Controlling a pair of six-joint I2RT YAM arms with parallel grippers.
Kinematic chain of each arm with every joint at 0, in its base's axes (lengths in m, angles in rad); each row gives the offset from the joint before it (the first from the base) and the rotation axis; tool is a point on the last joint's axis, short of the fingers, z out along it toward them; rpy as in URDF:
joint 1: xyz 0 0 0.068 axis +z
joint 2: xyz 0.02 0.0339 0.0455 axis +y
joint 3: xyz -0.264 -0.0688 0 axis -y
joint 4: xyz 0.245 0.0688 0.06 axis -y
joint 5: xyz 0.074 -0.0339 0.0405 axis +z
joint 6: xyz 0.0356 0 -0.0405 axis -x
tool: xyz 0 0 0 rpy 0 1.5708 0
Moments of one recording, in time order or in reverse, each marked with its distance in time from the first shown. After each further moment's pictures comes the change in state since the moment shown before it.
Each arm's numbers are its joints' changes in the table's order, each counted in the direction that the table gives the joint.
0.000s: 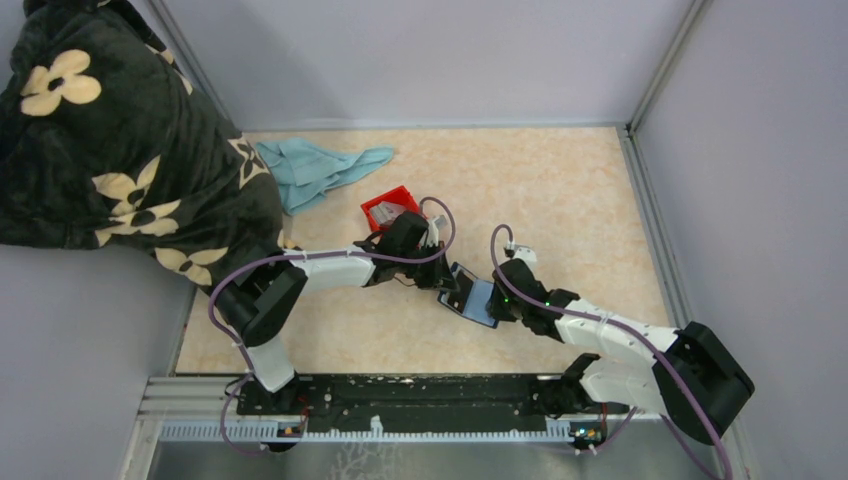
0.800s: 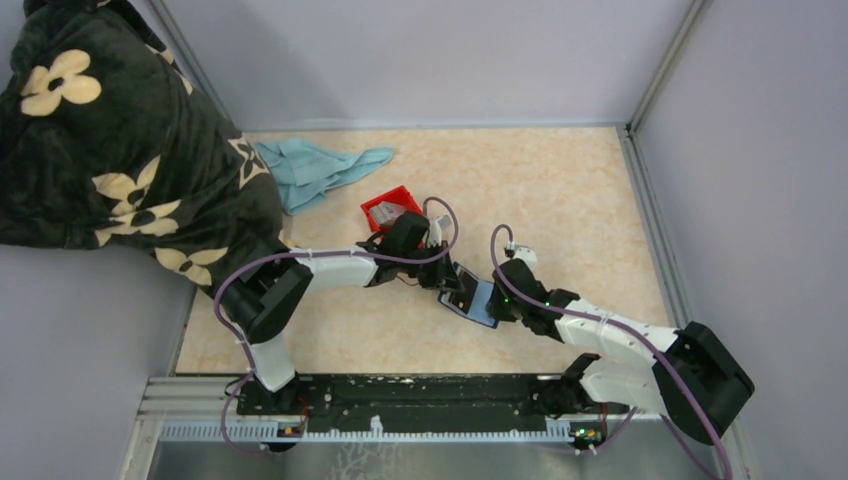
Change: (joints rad) left arm 0.000 0.030 0.000 0.063 -0.060 0.012; right arm 0.000 0.000 0.000 0.000 0.000 0.000
